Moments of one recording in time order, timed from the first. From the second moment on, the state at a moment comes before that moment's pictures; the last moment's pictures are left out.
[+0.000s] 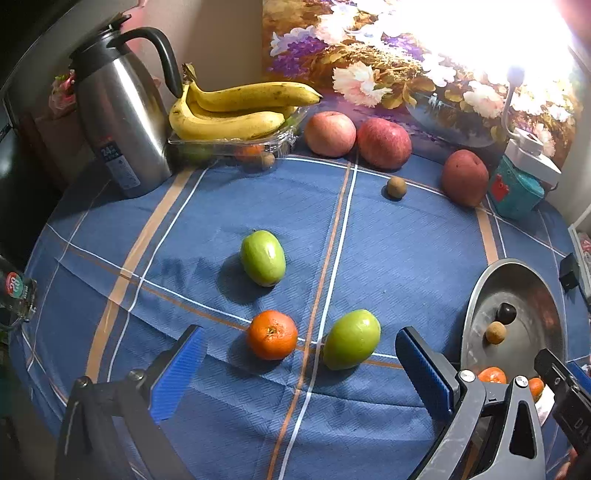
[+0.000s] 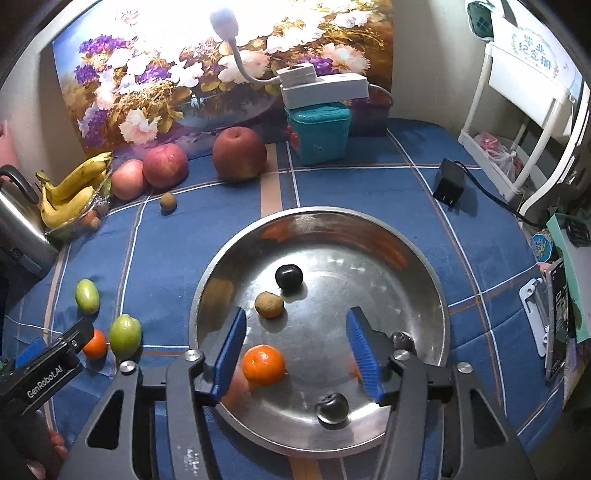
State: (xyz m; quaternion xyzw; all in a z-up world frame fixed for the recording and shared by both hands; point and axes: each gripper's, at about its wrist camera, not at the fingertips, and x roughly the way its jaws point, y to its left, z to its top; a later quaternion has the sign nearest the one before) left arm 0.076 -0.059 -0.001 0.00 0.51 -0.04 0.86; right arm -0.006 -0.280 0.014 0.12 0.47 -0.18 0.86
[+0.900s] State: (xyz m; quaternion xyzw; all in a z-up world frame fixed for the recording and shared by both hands) left arm 0.097 0.006 -0.009 -0.04 0.49 -0.02 0.87; right arm 0.002 -0.262 0.002 0.16 0.47 -0.14 0.86
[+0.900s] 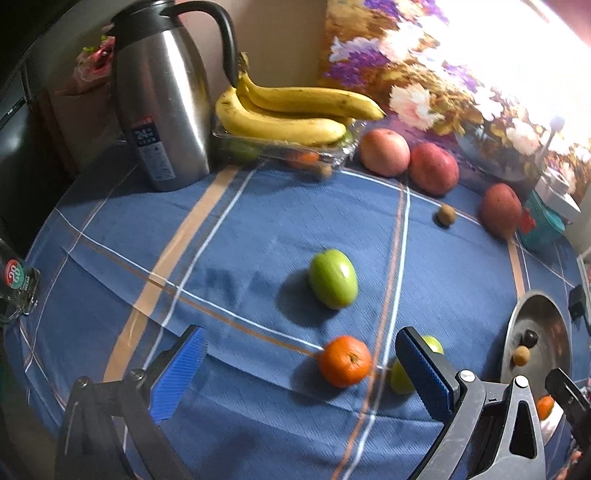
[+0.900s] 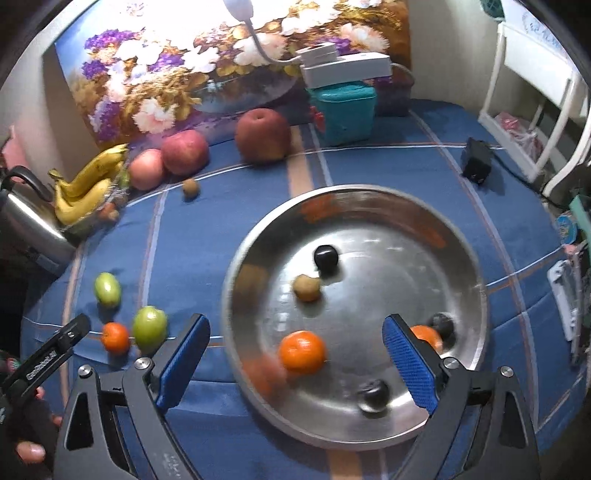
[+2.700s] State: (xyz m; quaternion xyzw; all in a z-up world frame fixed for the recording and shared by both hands) left arm 0.122 0.018 -0.065 -0.18 0.57 -0.12 0.80; right arm 0.070 -0.156 -0.061 0.21 0.51 0.02 0.83
